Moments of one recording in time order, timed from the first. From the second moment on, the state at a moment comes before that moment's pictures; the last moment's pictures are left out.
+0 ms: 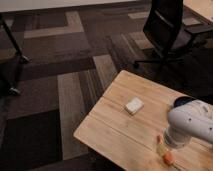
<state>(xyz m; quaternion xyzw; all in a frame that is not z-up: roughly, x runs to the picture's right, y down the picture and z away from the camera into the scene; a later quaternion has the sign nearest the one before) 0.293 0.276 0.650 -0.27 0.24 0.51 0.78</state>
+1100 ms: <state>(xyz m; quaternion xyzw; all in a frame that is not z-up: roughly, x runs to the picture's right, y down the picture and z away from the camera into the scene) 0.297 0.306 0.669 -0.28 0.23 0.53 0.77</state>
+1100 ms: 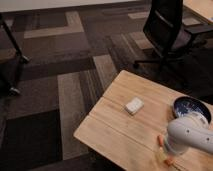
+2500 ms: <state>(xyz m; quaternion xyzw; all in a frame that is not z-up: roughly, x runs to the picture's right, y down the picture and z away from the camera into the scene) 0.295 0.289 0.670 -0.29 0.24 0.53 0.76</state>
